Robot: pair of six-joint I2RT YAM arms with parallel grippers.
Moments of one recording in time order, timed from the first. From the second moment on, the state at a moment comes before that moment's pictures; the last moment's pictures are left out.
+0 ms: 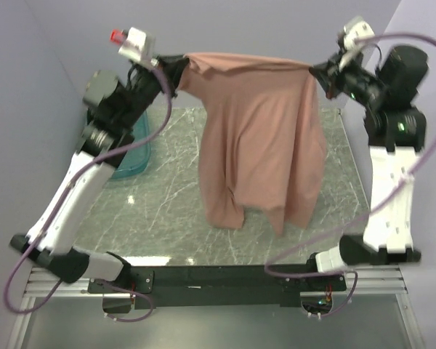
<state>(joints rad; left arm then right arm) -0.51 1.31 1.70 -0.03 0.11 -0.09 -0.03 1.39 2.09 -0.76 -0.62 -0.36</state>
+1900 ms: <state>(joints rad) -0.49 1.76 1.21 -0.22 0.09 -0.62 -0.17 1.55 1.23 -0.90 -0.66 -0.43</state>
